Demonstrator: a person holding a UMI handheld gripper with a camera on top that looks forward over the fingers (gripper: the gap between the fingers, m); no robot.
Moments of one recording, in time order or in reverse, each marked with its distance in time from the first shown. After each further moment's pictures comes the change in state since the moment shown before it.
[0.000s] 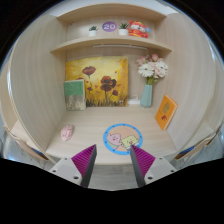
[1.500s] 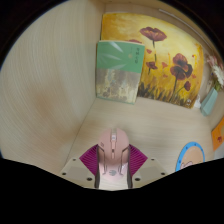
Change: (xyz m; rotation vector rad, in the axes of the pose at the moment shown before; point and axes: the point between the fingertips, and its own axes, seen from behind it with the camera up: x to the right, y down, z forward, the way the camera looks) arm -0.267 -0.002 0.288 -0.229 -0.170 -0.155
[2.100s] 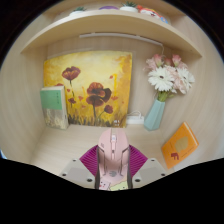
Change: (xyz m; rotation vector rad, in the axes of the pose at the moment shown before) arm 0.305 -0.061 -0.146 0.207 0.202 0.099
